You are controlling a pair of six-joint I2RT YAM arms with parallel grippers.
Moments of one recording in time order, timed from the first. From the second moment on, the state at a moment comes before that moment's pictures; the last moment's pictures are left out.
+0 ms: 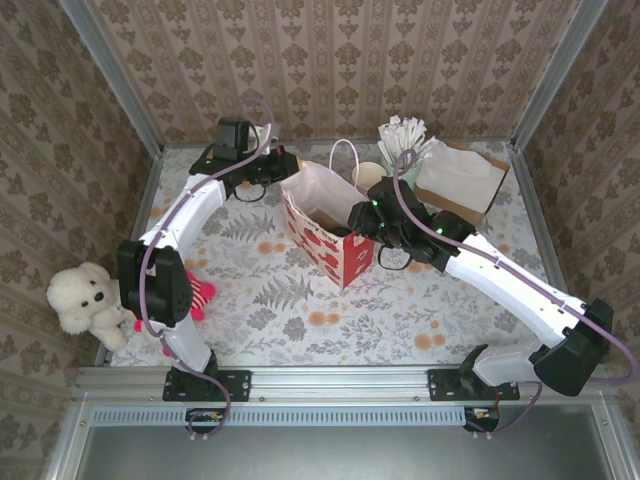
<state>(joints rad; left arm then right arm) -0.32 1.75 1.55 -0.44 0.66 -0.51 0.72 1.32 1.30 -0.69 0.21 0.93</state>
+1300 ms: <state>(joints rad) -0.11 1.25 1.24 -0.59 0.51 -0.56 0.44 1.81 1.97 -1.08 -0.27 0.30</state>
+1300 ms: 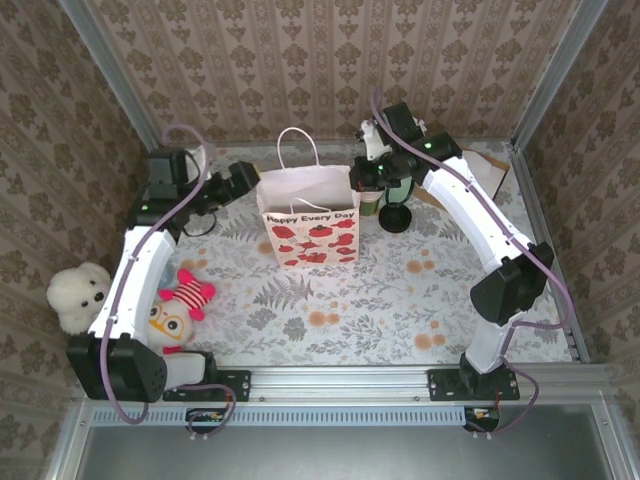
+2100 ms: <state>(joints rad) -0.13 1.40 1.15 -0.65 0.14 -0.75 0.37 1.84 2.05 -1.20 -0.24 0.31</state>
